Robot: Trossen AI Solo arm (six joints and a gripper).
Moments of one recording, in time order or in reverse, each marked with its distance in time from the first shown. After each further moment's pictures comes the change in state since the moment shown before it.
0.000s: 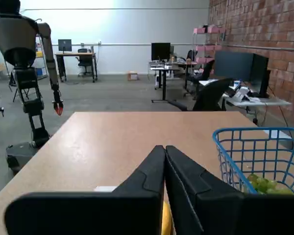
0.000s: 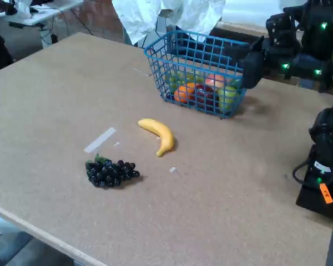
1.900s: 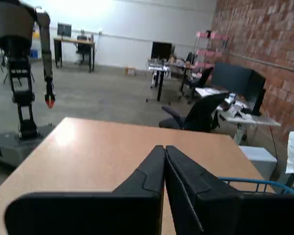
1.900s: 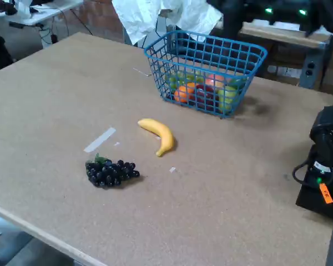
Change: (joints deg) arm 0.0 27.8 26.6 -1.3 -0.2 -8.2
